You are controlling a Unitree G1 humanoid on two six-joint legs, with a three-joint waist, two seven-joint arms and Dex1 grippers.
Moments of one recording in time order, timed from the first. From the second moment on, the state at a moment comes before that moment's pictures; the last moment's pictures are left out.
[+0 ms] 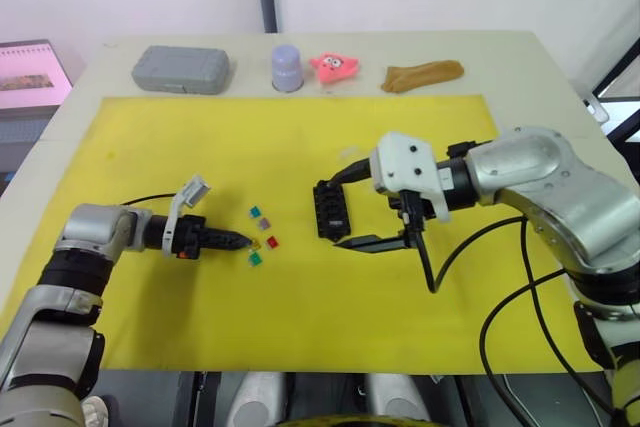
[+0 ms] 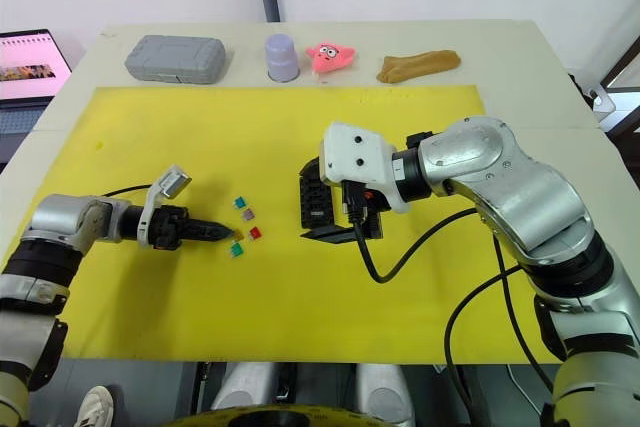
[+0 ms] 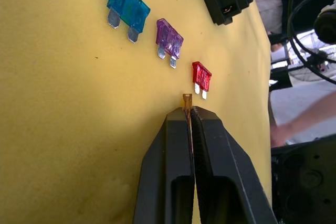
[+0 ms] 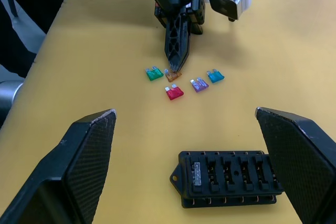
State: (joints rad) left arm -0.60 0.77 -0.19 0.45 -0.49 0.99 -1.50; right arm -0.78 -0.82 0.27 -0.54 0.49 0.83 1.09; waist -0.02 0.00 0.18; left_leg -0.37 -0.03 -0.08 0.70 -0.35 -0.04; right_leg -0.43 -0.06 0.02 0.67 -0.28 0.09
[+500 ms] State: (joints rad) left arm -0.59 0.78 -0.16 0.43 -0.51 1.01 -1.48; right arm -0.79 -0.81 0.27 -0.54 0.49 0.84 1.08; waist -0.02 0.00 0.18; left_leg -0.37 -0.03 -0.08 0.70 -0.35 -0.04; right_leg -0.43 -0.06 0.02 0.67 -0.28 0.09
